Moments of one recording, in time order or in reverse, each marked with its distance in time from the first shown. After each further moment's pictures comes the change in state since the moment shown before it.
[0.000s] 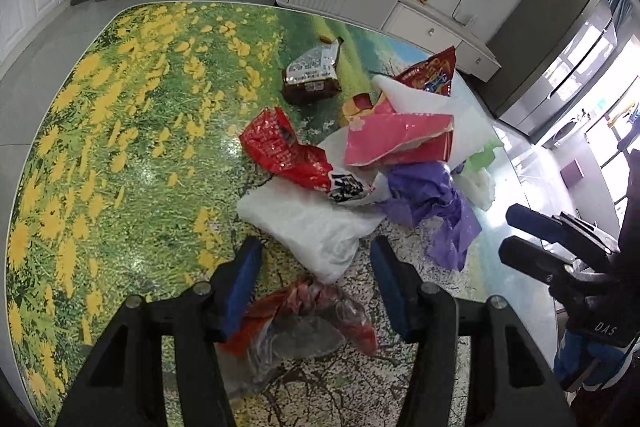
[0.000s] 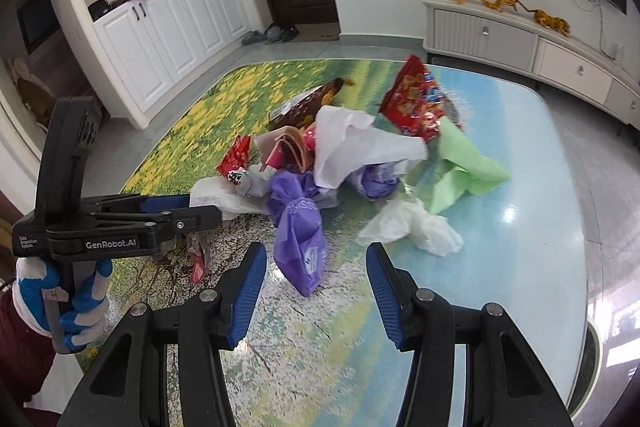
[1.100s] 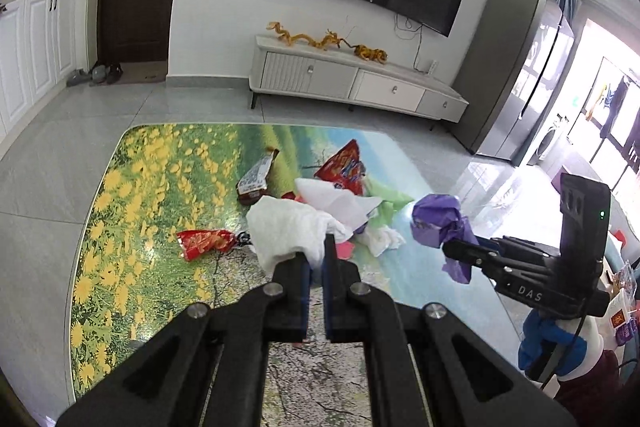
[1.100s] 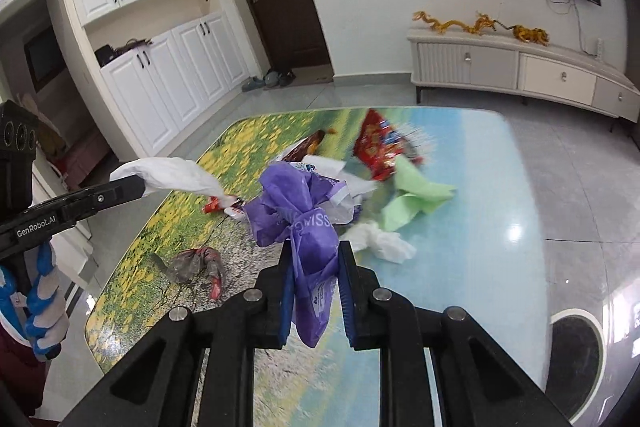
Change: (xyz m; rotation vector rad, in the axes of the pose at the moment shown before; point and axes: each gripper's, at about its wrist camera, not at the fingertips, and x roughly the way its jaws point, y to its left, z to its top) left arm -0.126 -0.076 -0.002 0.145 -0.282 -0.003; right arm -0.079 -0.034 -0.017 0.082 -0.181 0.017
